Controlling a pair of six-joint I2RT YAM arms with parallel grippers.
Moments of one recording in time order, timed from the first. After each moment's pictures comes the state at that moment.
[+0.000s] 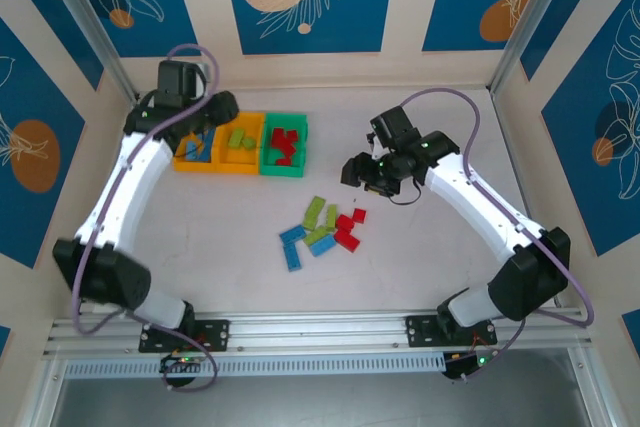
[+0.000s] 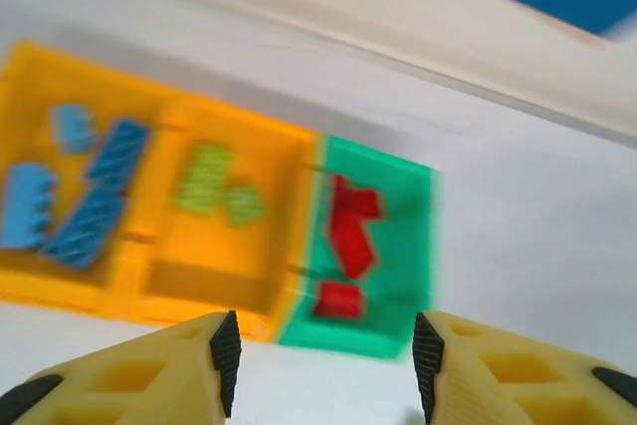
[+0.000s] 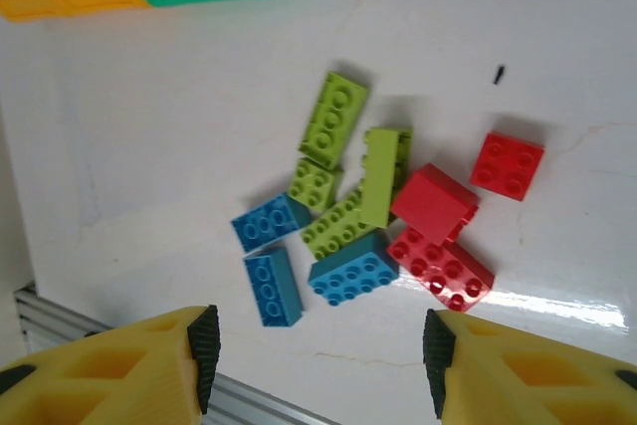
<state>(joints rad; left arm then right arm) -0.26 1.46 1.59 -0.77 0.10 -0.39 0.51 1.45 1.34 -0.99 -0.27 0.69</state>
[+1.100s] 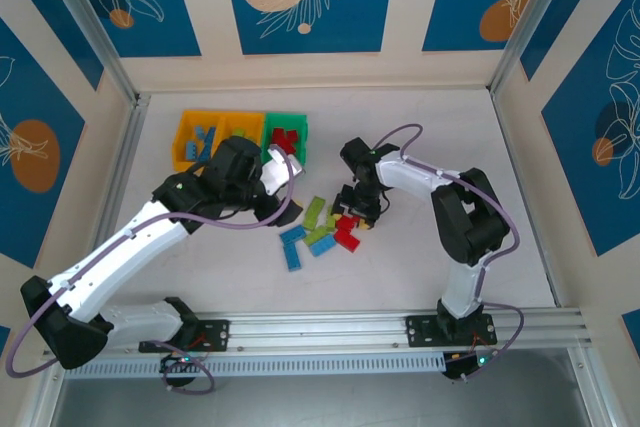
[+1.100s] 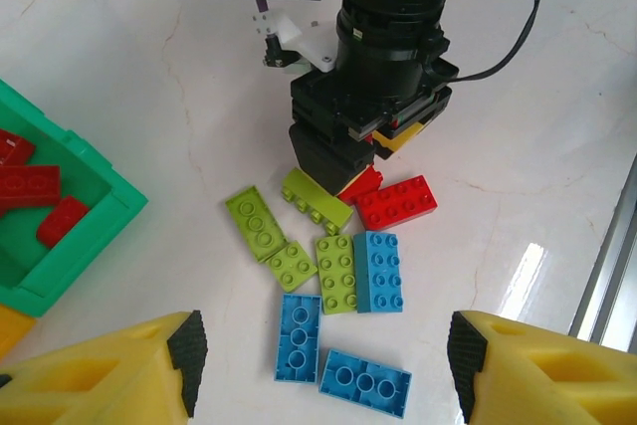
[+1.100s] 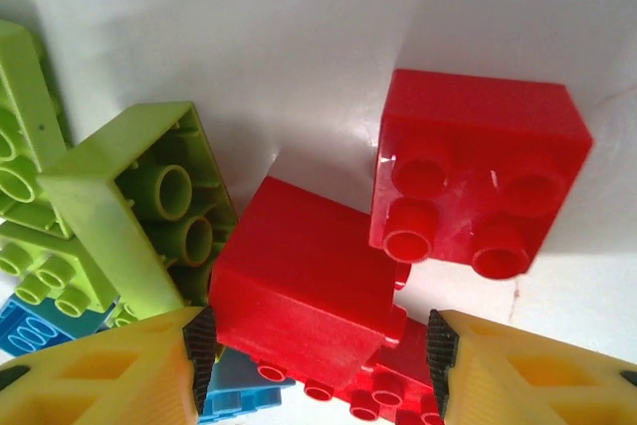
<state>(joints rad) -0.75 1.18 1.21 -0.78 0.20 0.18 0.54 1.86 1.26 -0.91 -0.32 0.82</state>
